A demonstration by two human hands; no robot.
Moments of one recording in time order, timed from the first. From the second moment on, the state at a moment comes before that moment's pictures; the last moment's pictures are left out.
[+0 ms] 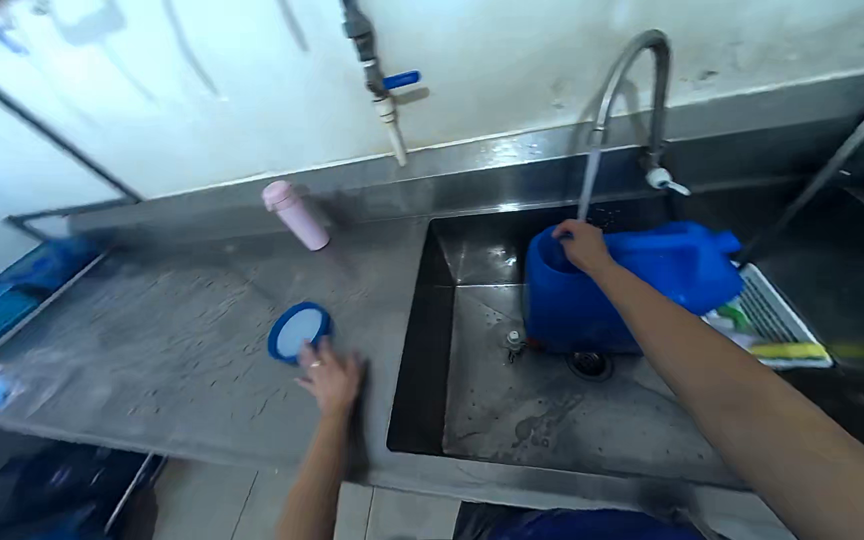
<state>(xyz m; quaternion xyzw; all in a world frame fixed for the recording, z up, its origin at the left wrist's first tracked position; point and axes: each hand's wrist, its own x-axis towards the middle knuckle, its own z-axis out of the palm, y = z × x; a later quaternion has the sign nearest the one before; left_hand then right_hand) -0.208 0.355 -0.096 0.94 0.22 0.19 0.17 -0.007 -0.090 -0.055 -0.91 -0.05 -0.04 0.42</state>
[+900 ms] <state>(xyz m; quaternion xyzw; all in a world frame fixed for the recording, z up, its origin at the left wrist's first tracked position) 0.031 -0.030 0.065 0.77 0.04 -0.06 0.64 -0.026 -0.087 -0.019 -0.92 -0.03 0.10 0.38</state>
